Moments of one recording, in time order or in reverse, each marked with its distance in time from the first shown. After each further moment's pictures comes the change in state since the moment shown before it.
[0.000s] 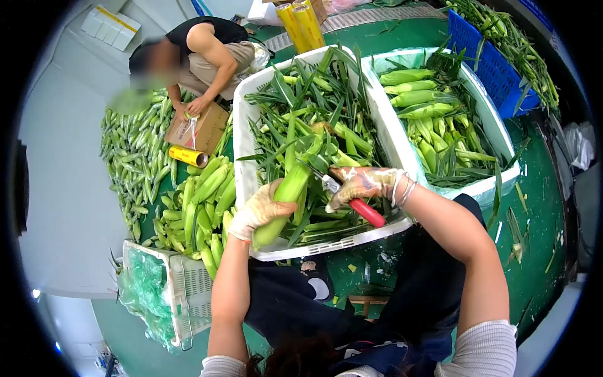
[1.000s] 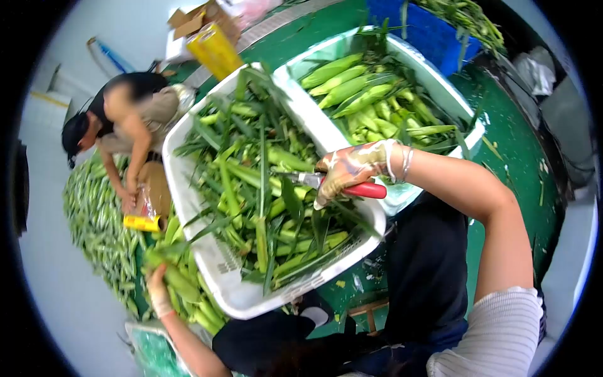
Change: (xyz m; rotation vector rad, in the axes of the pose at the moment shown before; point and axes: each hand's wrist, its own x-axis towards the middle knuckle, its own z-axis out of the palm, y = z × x) left_hand -0.042 -0.149 -0.137 -0.150 0.628 -0.122; right_hand -0.063 0.003 -0.087 -0.197 0.206 0.529
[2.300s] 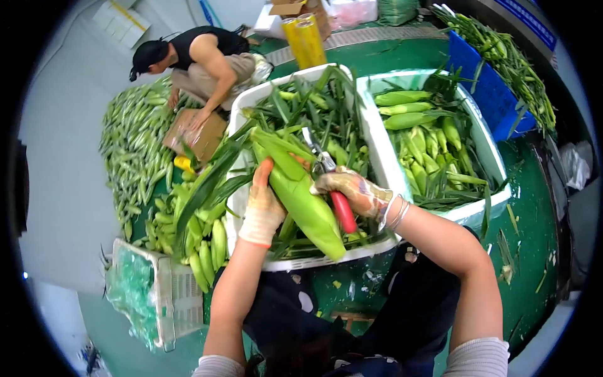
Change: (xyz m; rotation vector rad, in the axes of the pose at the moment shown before) left_hand -0.065 0.161 0.218 -1.303 -0.553 -0.007; right_hand 0.016 -0.032 0.071 -0.057 0.345 -1.138
